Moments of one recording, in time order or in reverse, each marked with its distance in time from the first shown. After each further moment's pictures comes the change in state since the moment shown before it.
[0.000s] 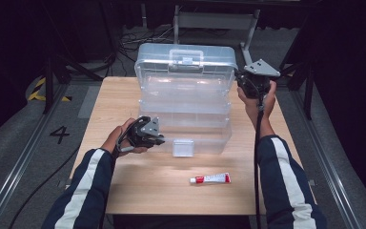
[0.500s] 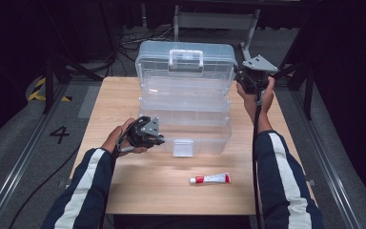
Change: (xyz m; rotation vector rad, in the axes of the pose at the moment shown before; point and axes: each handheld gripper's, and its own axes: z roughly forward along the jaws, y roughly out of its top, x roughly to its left) left arm -0.001 0.000 -0.001 0.004 0.002 -0.012; right arm -0.004 0.005 0.014 0.008 -0.022 -0.006
